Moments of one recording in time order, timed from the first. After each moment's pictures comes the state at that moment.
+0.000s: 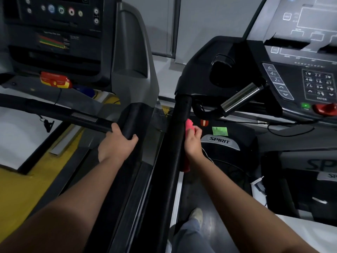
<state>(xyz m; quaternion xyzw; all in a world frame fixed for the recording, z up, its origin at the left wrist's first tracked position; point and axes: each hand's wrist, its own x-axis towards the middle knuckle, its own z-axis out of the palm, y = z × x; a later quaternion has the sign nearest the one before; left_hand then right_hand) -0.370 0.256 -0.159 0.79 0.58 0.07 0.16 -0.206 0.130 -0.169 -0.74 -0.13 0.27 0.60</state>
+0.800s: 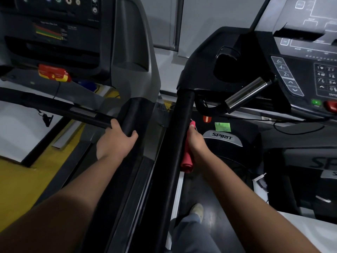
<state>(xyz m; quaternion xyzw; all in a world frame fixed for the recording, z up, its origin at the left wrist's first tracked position) -0.370 0.255 -0.160 0.80 0.58 0.07 0.15 -0.198 0.129 -0.165 -0.72 -0.08 0.41 0.55</state>
